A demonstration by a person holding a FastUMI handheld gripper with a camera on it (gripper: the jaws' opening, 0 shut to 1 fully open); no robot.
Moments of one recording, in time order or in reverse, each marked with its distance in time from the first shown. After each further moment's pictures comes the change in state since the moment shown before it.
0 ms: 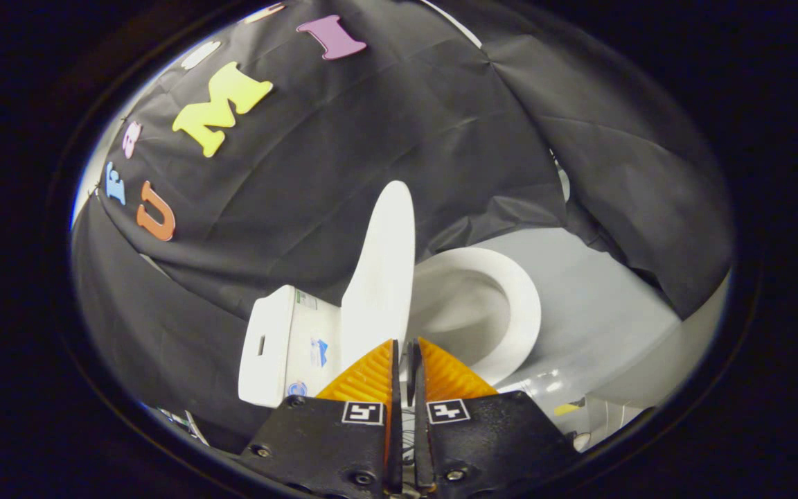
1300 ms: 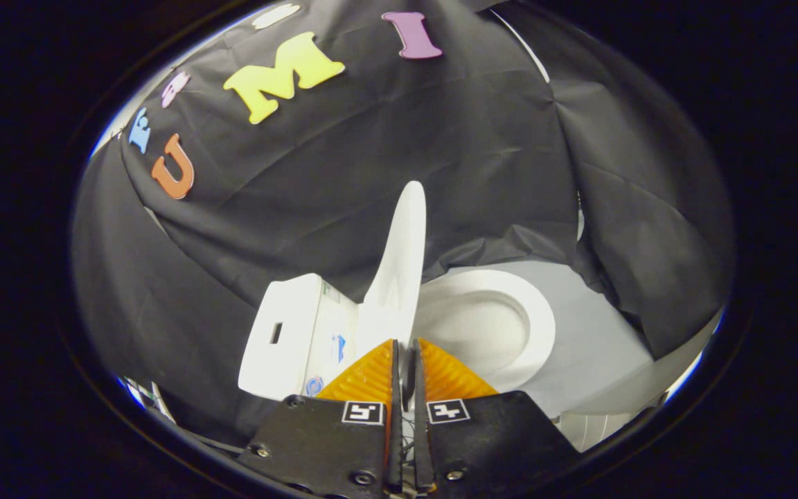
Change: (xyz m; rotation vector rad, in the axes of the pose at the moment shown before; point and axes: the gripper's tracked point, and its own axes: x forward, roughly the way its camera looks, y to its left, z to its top) arm -0.018 0.107 -0.011 -0.225 -0.030 -0.061
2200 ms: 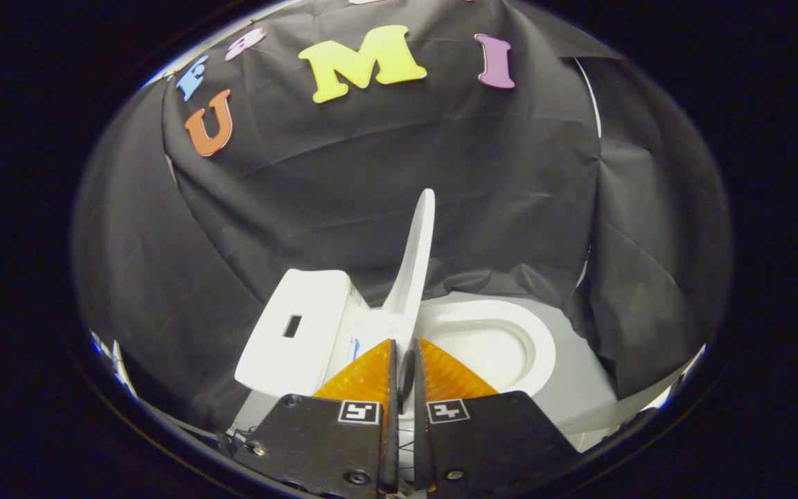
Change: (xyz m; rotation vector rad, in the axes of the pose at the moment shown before) arm -0.002 0.100 -0.006 -0.219 -0.064 -0.059
